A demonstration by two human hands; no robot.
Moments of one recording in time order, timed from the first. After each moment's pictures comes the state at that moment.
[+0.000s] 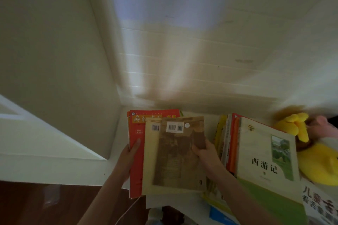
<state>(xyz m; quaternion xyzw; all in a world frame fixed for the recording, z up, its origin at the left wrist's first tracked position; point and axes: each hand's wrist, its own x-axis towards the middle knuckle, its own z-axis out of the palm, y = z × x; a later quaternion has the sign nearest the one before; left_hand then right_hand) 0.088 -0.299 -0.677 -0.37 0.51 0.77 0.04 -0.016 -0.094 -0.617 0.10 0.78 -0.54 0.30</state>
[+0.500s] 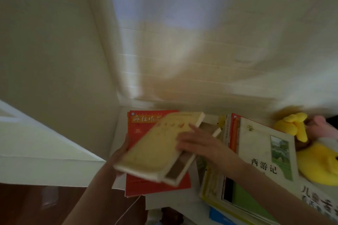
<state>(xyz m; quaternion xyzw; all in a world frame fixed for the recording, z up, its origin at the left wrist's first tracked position) 0.081 -0.324 -0.686 -0.43 0.44 0.78 0.12 -0.040 -0.074 -0.563 -0.64 0.73 -0.25 0.04</state>
